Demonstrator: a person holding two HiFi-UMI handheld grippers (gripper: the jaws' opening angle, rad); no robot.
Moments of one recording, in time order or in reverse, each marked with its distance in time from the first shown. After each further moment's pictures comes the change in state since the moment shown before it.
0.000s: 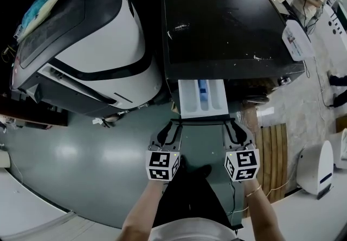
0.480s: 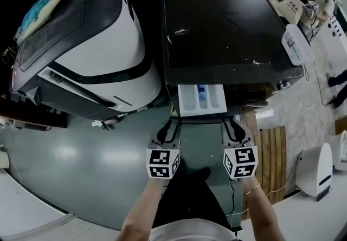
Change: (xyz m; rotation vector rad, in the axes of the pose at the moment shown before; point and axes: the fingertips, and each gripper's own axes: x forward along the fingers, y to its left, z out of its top) left arm 0.015 0.009 0.011 -0.014 -0.004 0.020; right arm 0.017 -0.006 0.013 -0.003 0.005 -0.009
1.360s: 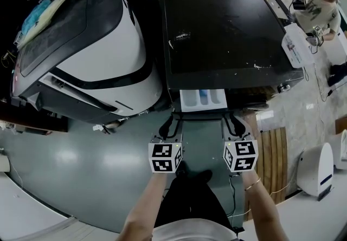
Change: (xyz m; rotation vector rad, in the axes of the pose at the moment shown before) left arm 0.024 0.014 0.015 -0.034 0.011 0.008; right arm 0.025 -0.007 0.015 0.031 0.009 -0.031
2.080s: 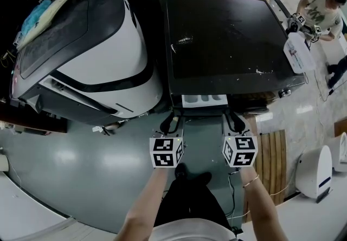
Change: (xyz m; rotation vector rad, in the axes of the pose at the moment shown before) left arm 0.024 0.012 0.016 -0.016 0.010 0.000; right arm 0.025 -0.008 0.018 0.044 -0.005 -0.032
